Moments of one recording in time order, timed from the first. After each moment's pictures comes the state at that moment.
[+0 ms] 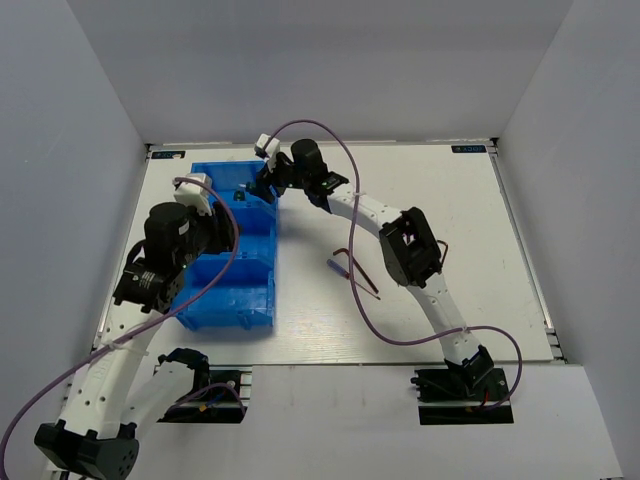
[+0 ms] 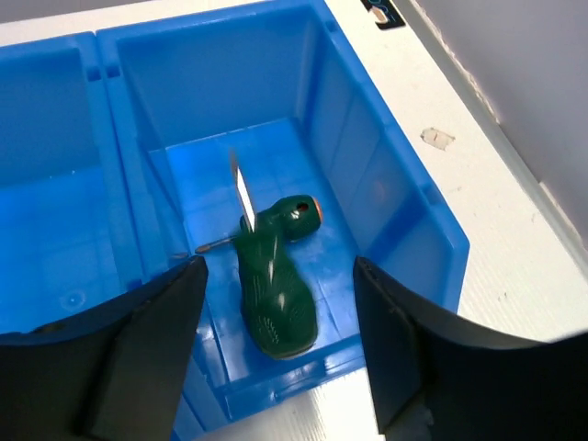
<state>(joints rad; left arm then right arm) -0.28 0.82 0.97 -0.55 0.03 -0.24 0.72 2.47 2.12 0.08 -0.51 -0.23</state>
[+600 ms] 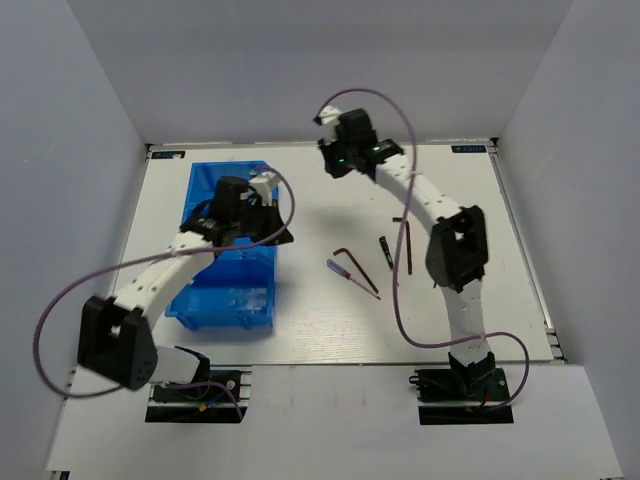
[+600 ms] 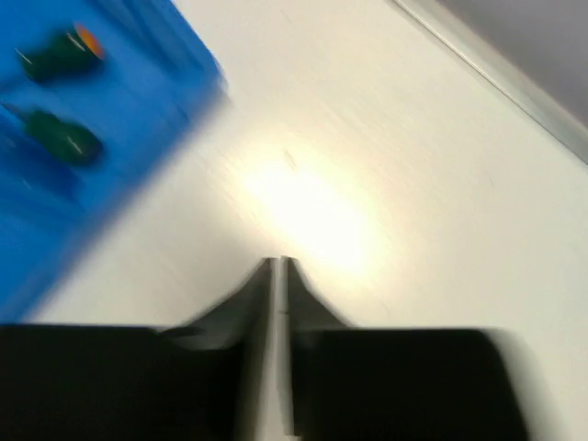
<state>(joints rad) -0.35 1.26 1.01 -0.37 0.45 -0.28 0.60 2.22 2.06 -0.39 -0.15 -0.14</state>
